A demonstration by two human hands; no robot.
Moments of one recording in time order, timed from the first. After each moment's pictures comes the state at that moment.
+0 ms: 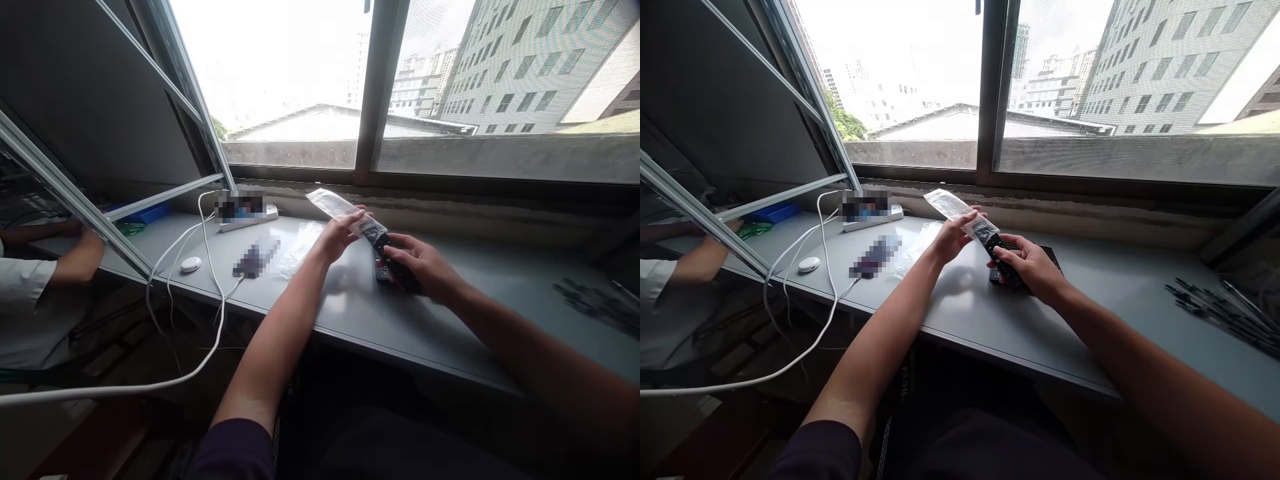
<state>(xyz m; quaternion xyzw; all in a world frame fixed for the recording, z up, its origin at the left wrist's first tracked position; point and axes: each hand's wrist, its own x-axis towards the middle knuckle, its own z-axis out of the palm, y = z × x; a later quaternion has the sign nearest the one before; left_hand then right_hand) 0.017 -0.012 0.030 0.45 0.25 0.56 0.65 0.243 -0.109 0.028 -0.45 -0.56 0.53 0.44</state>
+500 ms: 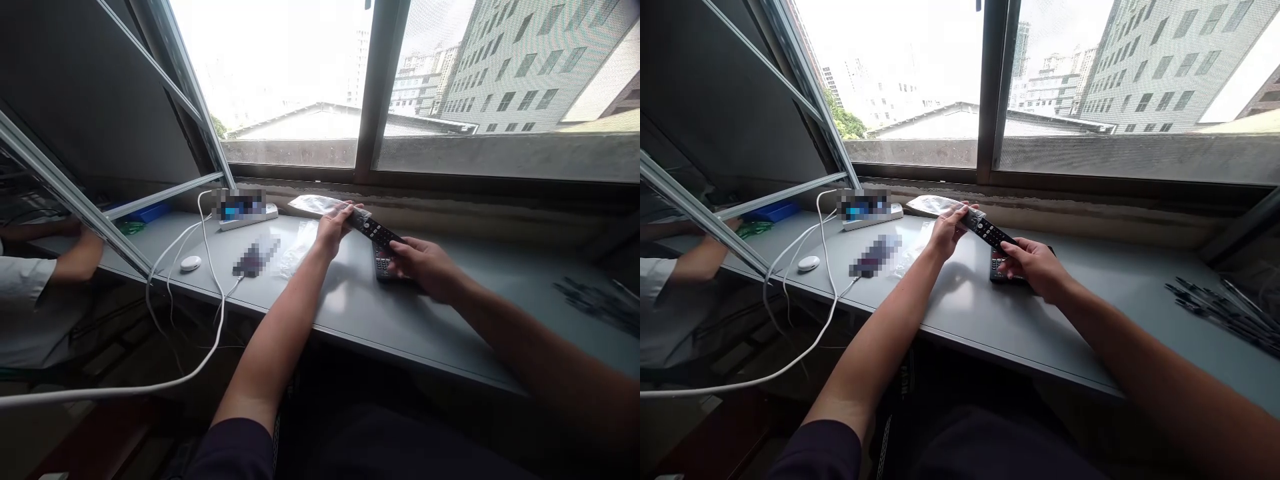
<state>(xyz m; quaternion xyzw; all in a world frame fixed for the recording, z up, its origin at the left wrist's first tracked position) 0.018 -0.007 0.034 0.38 0.27 0.63 0.62 0.242 -0.101 0.029 -0.43 -0.53 0.55 0.48</state>
